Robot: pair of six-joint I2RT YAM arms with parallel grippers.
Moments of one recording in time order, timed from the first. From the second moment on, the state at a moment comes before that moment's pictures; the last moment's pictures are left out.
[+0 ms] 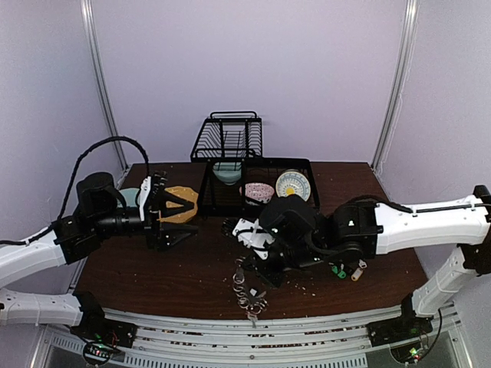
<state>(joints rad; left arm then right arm) -0.73 0.88 0.64 0.08 0.58 0.10 1.31 1.51 1.25 -0.52 0.13 0.10</state>
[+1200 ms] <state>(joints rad) -0.96 0.93 0.68 0.10 0.53 0.38 1.30 1.45 1.27 -0.23 0.00 -0.27</state>
